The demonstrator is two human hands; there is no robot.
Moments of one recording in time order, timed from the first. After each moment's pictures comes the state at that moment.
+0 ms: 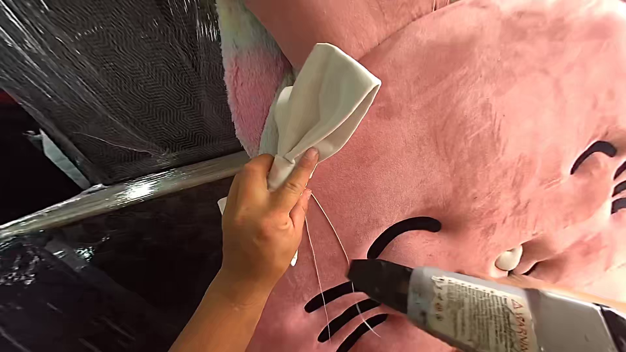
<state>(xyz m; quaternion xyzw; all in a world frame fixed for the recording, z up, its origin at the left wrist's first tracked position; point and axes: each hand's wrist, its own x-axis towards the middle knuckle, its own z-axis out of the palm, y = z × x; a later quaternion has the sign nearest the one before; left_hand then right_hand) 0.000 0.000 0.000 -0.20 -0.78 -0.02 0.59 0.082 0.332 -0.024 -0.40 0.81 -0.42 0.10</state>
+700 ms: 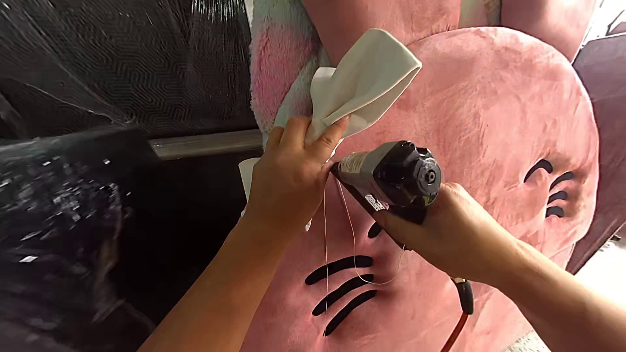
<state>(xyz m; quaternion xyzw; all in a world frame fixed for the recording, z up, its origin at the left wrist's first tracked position) -0.004 -0.011 0.010 -0.25 -0.79 -0.05 0.56 0.058 0.222 -0.009 -0.27 0.87 -0.30 -0.28</state>
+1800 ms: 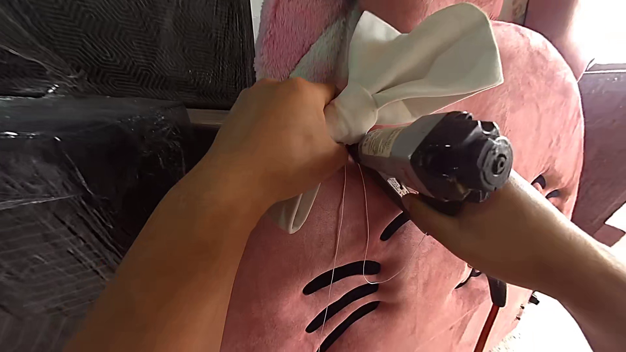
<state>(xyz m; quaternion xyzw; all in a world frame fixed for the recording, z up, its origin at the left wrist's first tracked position) -0.009 -0.046 0.038 -0.18 -0.89 -0.14 0.38 0.041 0.193 -0.002 -0.23 0.90 -0.18 -0.32</state>
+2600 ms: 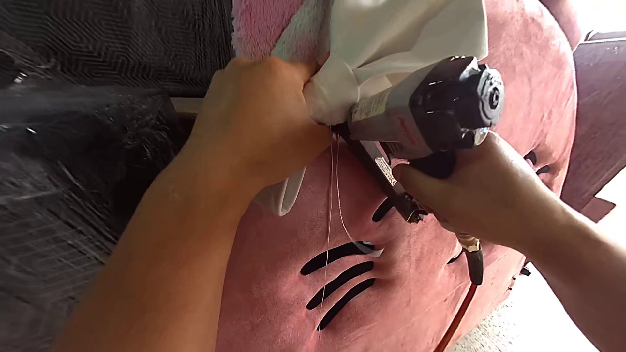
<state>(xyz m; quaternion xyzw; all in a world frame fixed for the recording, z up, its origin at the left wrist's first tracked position) -0.007 -0.043 0.033 -0.18 -0.89 -0.12 0.40 0.043 0.196 -0.001 -0.22 0.89 -0.23 -0.31</state>
